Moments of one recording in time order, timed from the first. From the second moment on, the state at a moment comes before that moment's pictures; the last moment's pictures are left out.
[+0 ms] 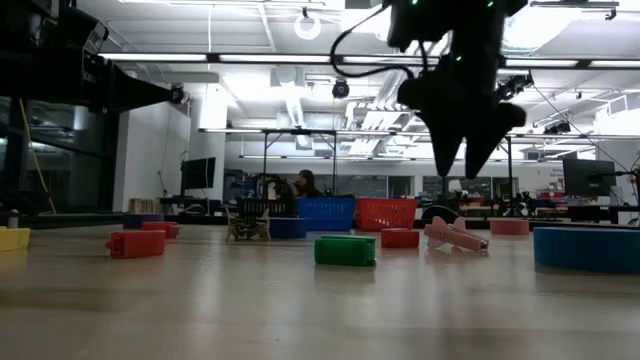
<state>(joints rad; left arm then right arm) 0.01 0.02 0.03 0.04 -0.32 0.21 0.02 1.60 1.13 -0.96 0.16 0.99</state>
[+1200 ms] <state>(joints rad) 0.01 0.02 0.03 0.04 -0.32 0.21 0.45 1.60 0.66 -0.29 0.46 1.09</state>
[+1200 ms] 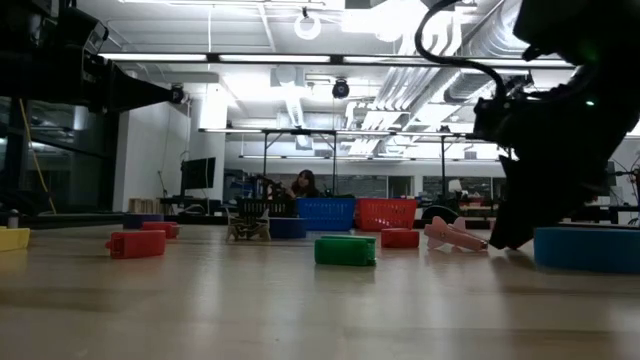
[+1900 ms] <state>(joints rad) 0.01 0.02 0.03 0.03 -0.33 0.21 0.43 1.79 0.75 -0.20 0.62 1.08</state>
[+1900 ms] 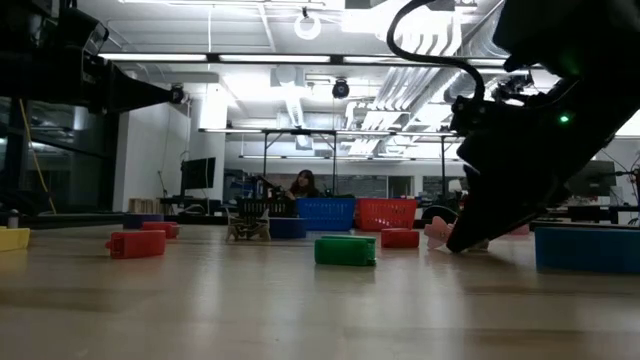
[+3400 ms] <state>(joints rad) 0.01 0.02 0.03 0.03 -0.33 0.21 -0.13 1.60 0.93 -0.26 0.26 0.52</state>
